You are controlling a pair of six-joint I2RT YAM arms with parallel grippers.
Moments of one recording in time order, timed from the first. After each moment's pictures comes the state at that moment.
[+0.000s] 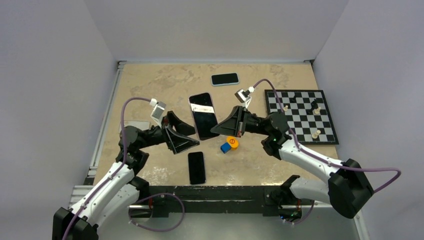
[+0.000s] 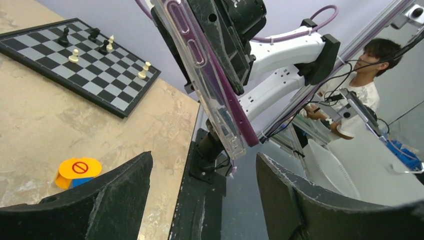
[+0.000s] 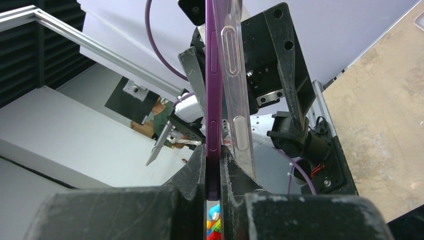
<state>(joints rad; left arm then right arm) -0.43 0.72 0.43 0.63 0.90 -0.87 0.66 1.16 0.61 0.95 -0.79 1.39</state>
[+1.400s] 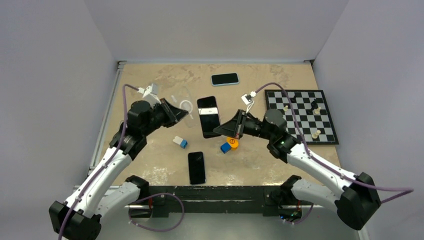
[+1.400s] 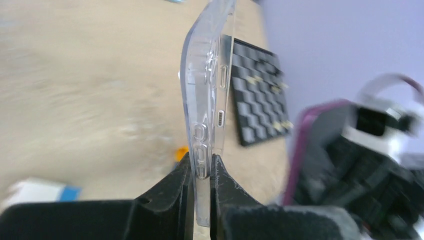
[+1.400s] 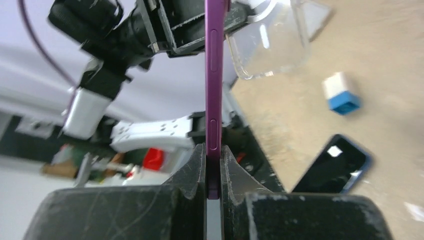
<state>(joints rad) -0.42 0.89 0.78 -0.14 0.32 -0.82 0.66 1.06 0.62 0.45 -0.64 1.05</state>
